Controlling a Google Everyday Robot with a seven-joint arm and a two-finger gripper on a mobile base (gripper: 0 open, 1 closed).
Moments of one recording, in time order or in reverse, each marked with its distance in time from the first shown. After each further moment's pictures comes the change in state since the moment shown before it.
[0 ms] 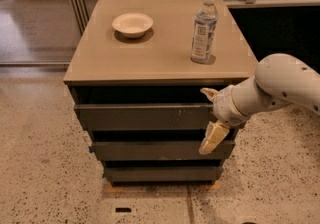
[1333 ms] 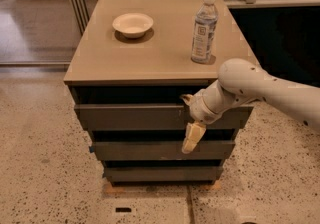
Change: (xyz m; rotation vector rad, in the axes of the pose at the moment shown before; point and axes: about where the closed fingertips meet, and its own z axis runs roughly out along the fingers) arm -0.005 -0.016 0.083 -0.113 0.025 -0.046
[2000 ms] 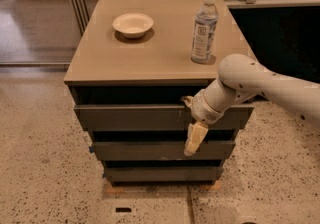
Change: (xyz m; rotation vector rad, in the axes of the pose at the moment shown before) arm 0.002 0.014 -0.002 -0.105 0.004 0.040
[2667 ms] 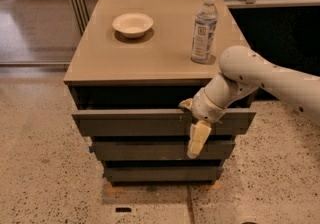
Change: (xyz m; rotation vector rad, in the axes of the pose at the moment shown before) arm -0.014 0.026 -0.014 -0.150 -0.019 0.019
